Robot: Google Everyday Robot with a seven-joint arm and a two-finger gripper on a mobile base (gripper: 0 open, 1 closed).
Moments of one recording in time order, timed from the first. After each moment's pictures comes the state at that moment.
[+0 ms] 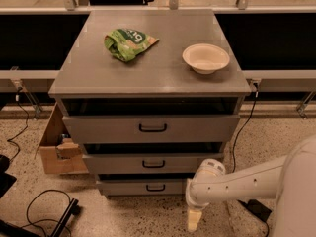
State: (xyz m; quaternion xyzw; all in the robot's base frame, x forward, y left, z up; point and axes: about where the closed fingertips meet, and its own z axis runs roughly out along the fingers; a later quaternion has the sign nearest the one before) arm 0.466 -0.131 0.378 -0.68 0.73 -0.01 0.09
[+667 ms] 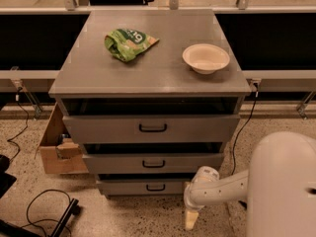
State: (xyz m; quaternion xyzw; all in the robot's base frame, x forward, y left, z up) arm 0.492 -0.131 0.288 -0.68 0.73 0.00 0.10
